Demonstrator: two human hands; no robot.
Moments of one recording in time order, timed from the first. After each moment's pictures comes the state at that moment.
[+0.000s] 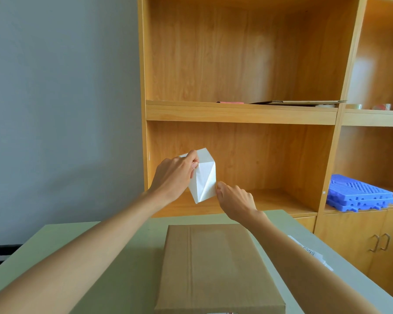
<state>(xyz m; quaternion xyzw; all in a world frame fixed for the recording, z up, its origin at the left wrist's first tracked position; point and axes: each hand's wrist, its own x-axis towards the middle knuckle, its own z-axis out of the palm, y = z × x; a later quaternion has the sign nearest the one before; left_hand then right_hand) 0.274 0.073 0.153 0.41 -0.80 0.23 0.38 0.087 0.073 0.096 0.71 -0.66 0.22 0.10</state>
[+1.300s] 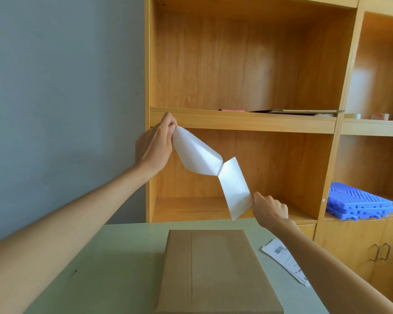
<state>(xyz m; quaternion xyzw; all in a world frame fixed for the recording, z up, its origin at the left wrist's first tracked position) 0.306 0.079 0.221 0.44 -0.69 0.20 0.53 0.019 0.087 0.094 0.61 -0.77 0.15 0.14</state>
